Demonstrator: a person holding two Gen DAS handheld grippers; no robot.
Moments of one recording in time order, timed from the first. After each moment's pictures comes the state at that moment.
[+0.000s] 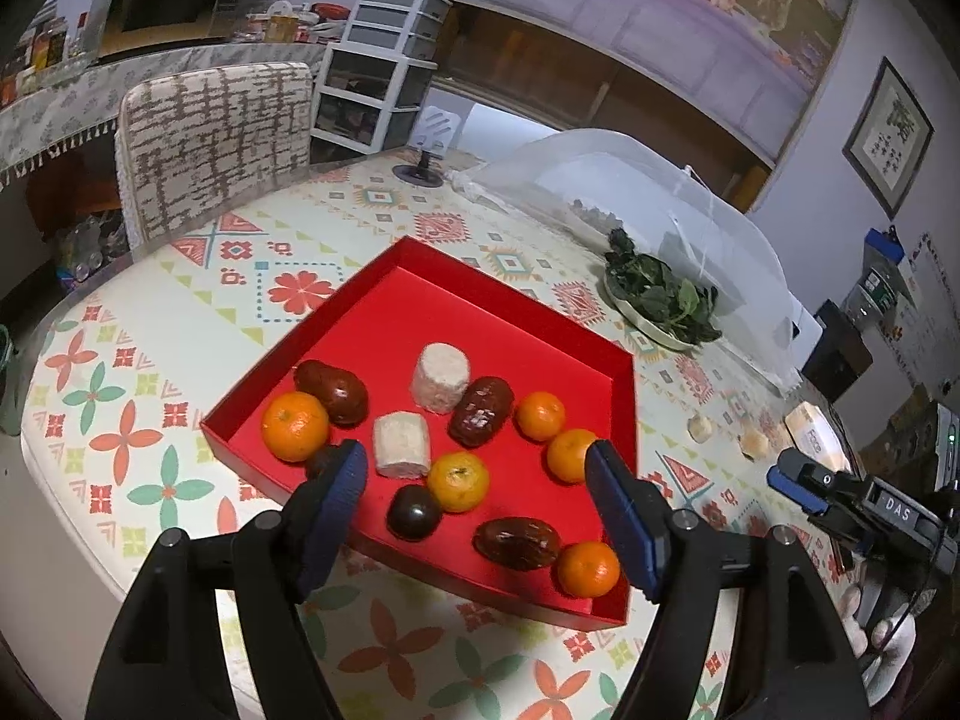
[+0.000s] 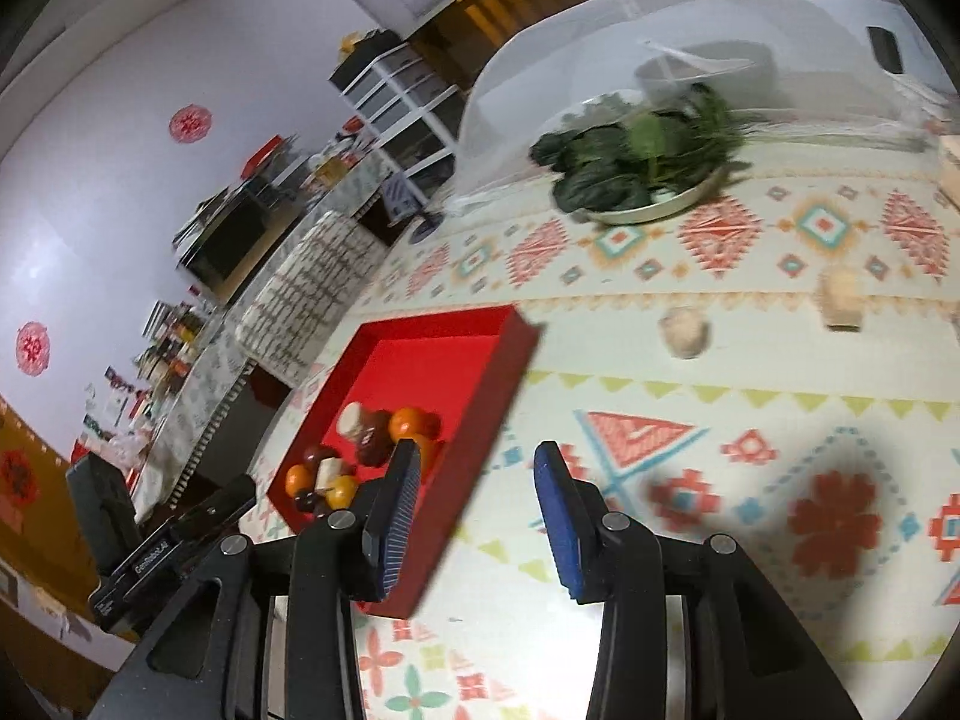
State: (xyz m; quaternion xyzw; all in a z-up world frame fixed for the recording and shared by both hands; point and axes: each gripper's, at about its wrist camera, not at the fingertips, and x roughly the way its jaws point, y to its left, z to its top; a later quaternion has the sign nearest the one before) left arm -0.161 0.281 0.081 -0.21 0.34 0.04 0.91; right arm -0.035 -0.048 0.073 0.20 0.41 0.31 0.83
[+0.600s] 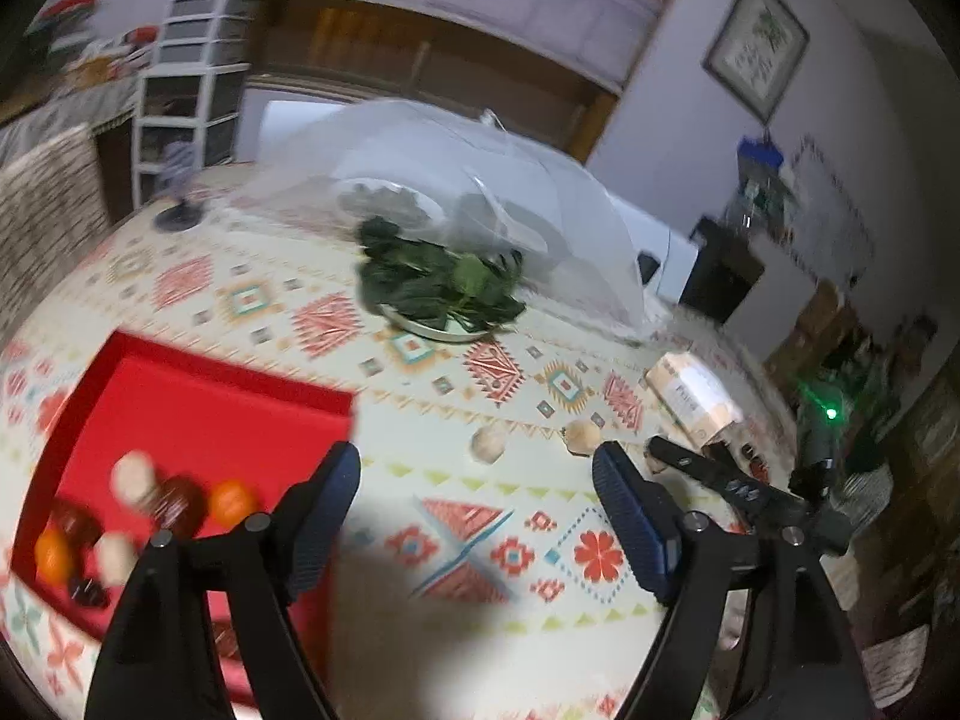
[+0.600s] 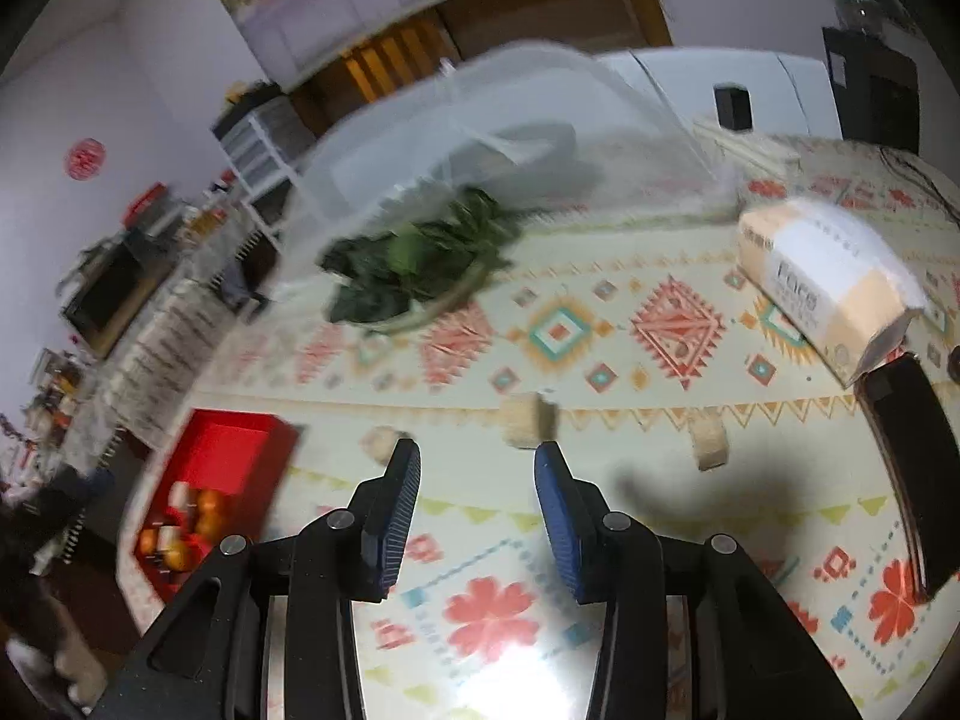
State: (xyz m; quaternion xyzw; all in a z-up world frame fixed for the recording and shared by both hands) left arm -0.059 0.133 0.141 -0.14 0.36 -0.13 0.91; right arm 0.018 -0.172 0.078 0.15 0.41 0.15 0.89
